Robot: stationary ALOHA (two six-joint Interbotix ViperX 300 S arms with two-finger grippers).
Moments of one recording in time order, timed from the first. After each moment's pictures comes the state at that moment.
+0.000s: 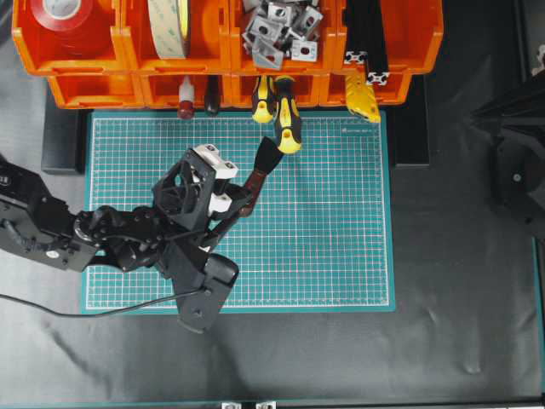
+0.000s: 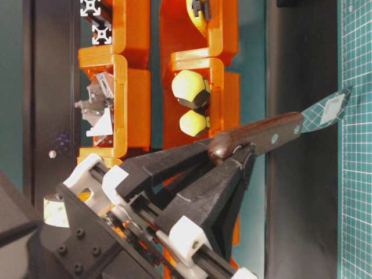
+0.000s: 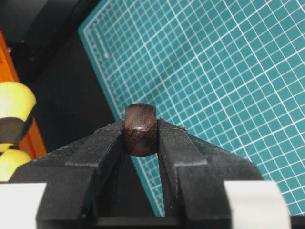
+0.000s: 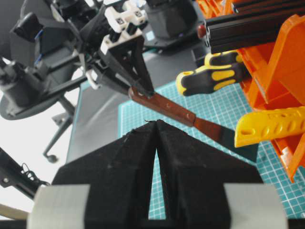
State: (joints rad) left arm -0.34 0.02 0.41 0.97 0.65 -0.29; right arm 0.00 -1.27 1.15 0.04 0.28 0.40
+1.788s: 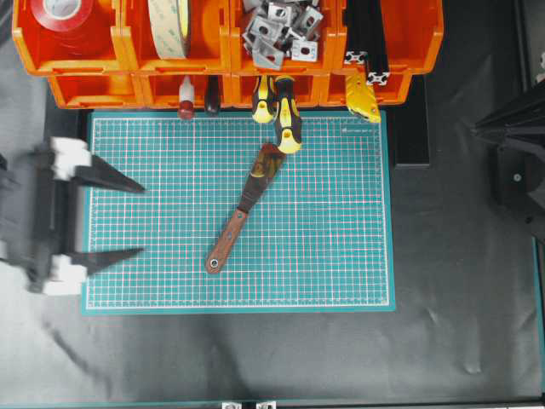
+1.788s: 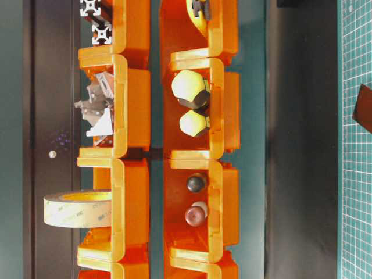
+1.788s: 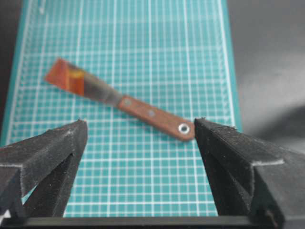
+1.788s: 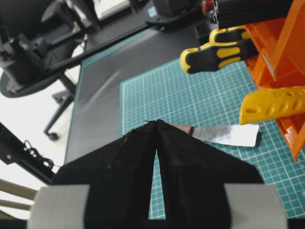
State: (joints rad) left arm -0.46 -0.54 0.84 0.97 0.49 -1.12; right arm 0.02 -1.28 1.14 0.04 0.37 0.40
